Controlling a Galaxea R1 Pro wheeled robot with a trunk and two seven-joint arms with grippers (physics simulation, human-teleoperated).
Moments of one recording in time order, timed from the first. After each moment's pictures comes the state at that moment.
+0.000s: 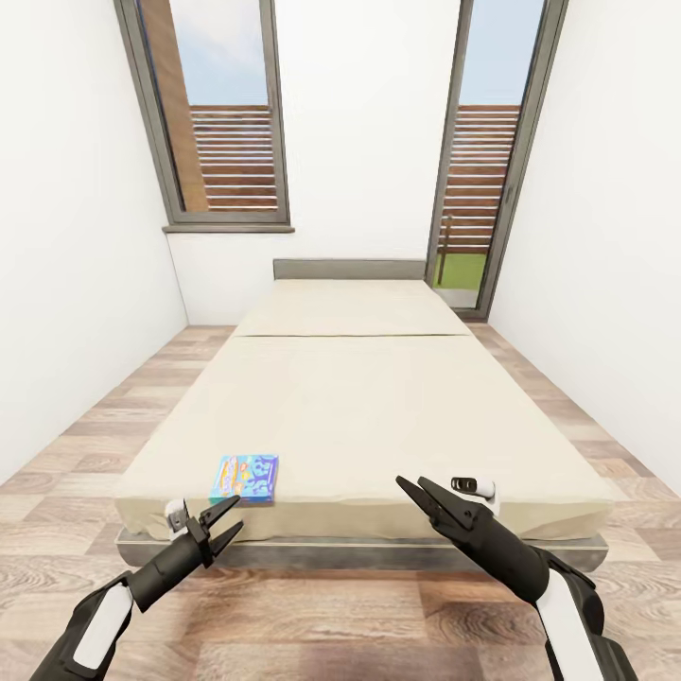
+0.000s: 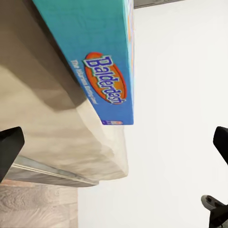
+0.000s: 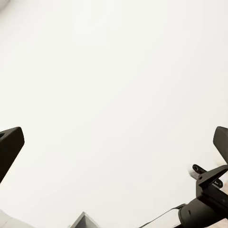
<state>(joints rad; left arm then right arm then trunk) -0.37 0.12 0.30 -0.82 0.77 0.77 -0.92 -0.17 0.04 -0.17 -1.55 -0.78 0.87 1.10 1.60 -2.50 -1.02</state>
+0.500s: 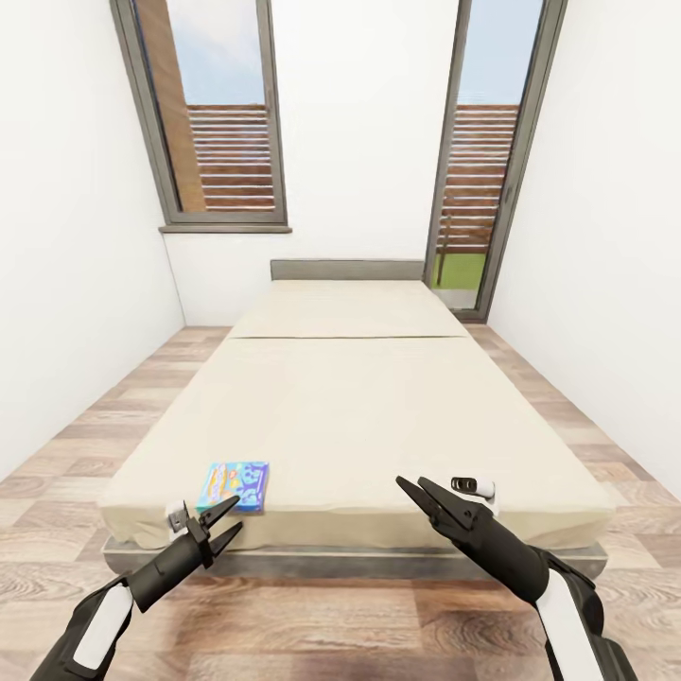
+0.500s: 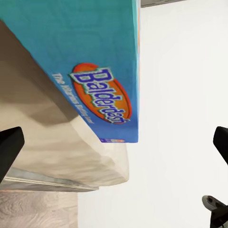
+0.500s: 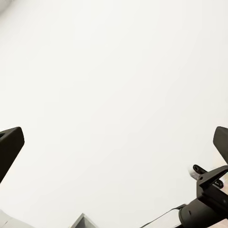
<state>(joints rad) -0.37 0.12 0.29 -0.82 0.77 0.76 -0.92 -0.17 0.04 -0.17 -1.55 -0.78 0.87 1.10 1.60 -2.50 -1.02</state>
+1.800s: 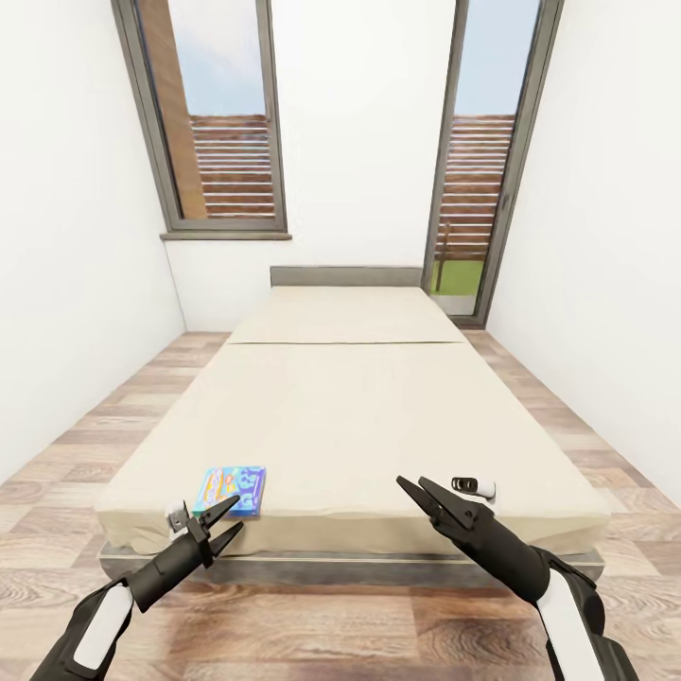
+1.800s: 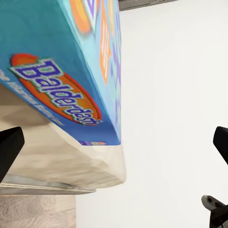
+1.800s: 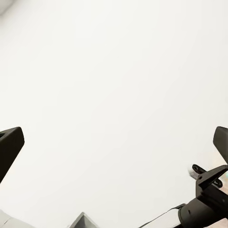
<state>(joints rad) -0.37 0.12 0.29 -0.82 0.77 0.76 -0.92 -0.17 0.04 -0.17 -1.55 -0.78 0.87 1.10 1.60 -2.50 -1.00</state>
